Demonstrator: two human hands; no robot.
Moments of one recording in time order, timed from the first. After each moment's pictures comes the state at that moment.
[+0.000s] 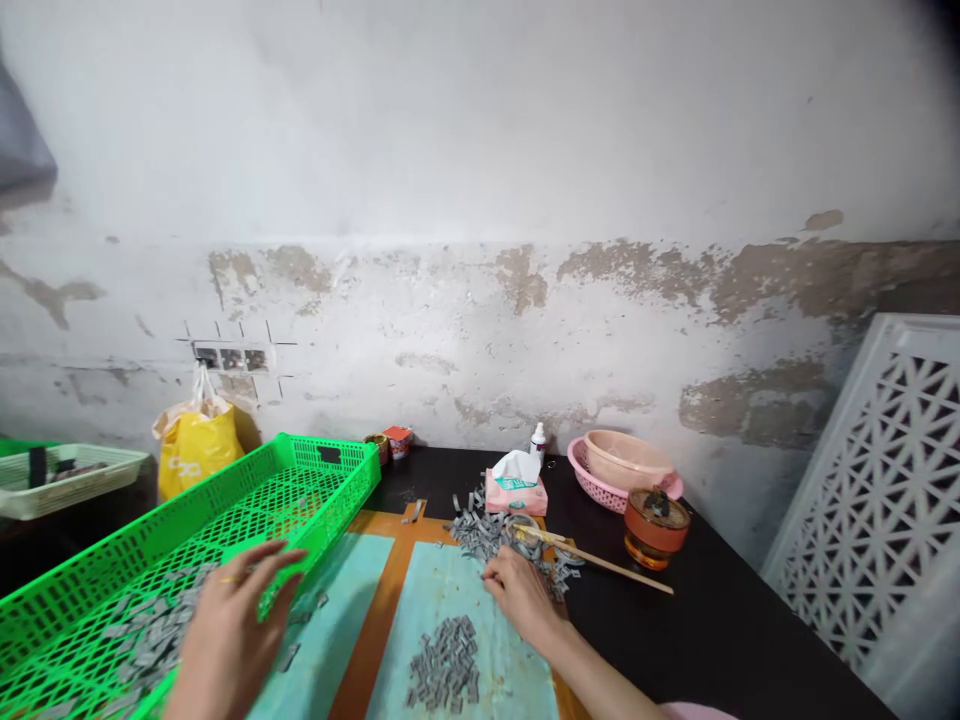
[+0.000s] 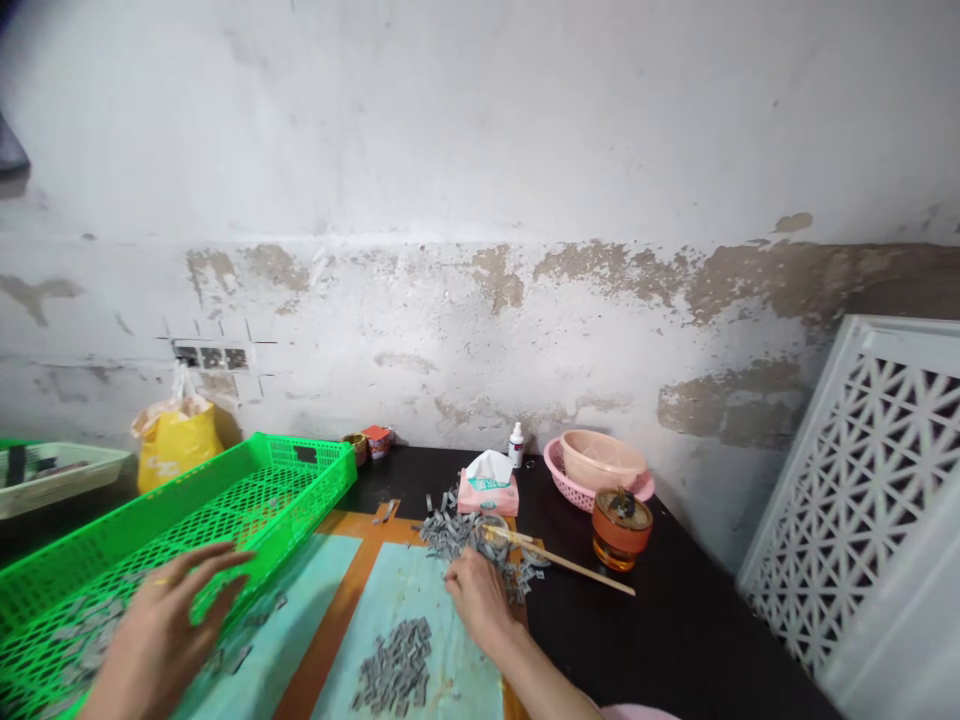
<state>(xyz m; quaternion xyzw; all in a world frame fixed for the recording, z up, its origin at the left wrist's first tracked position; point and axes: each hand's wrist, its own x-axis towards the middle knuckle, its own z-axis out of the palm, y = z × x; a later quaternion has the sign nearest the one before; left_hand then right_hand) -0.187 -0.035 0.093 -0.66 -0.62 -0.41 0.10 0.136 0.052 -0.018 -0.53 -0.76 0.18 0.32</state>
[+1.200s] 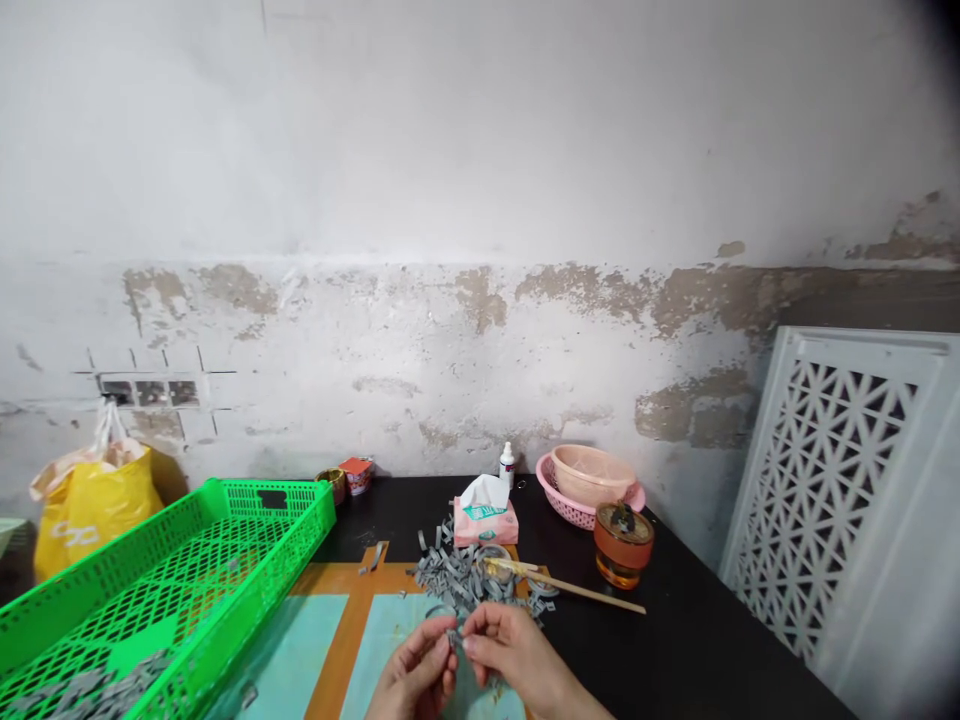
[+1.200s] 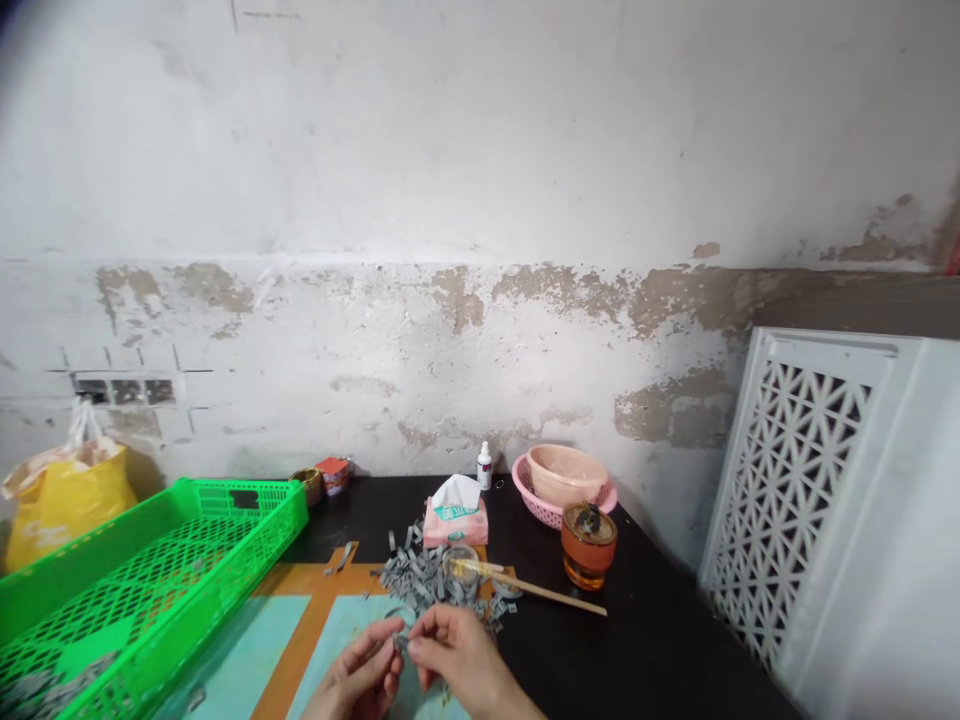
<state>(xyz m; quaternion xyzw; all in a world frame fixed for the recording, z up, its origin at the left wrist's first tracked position) -0.005 0.011 0.013 -0.24 -0.33 -0.54 -0.74 0.152 0.028 0.006 -0.36 -0.54 0.61 0.47</state>
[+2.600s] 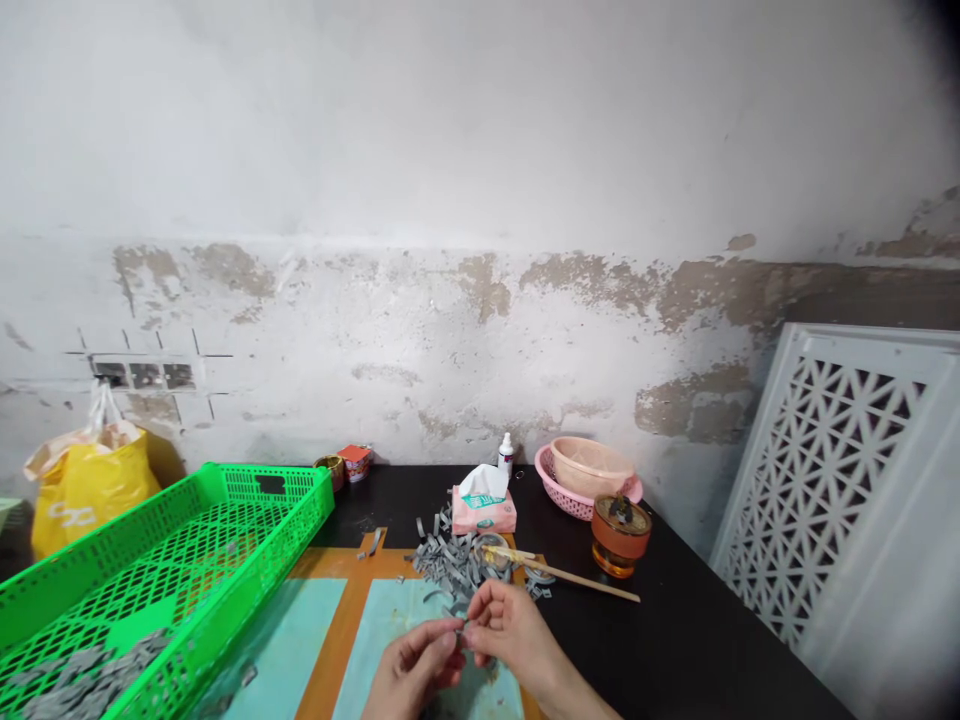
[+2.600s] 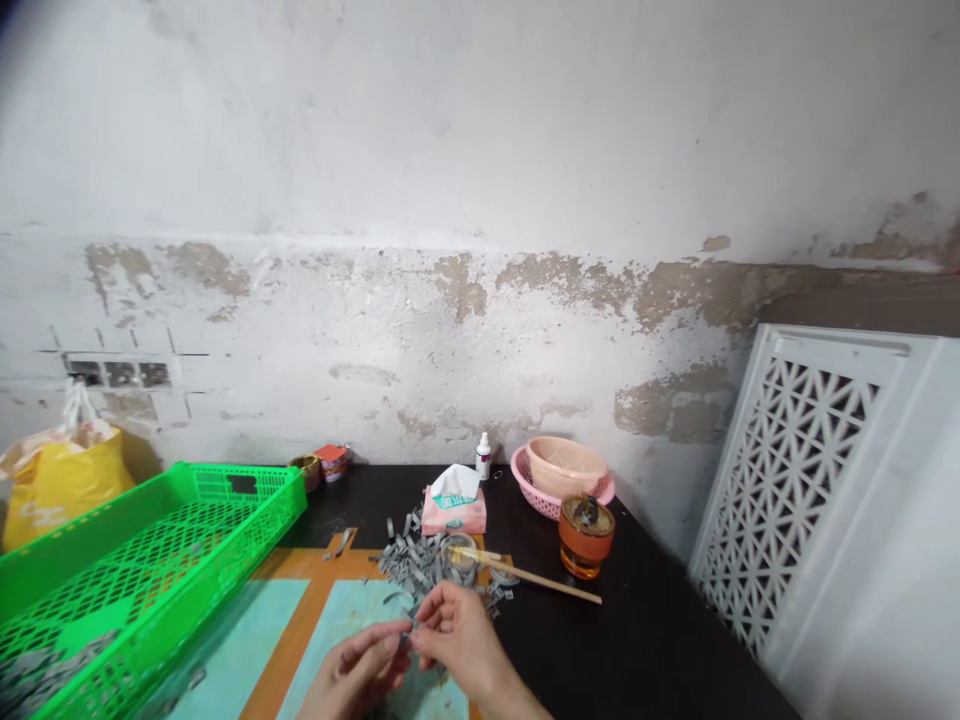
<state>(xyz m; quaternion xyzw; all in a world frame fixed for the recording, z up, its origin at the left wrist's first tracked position) -0.003 0.008 0.002 -0.37 -0.40 -0.51 -0.66 0.152 0.025 0.008 -0.41 -0.51 0.57 0.49</state>
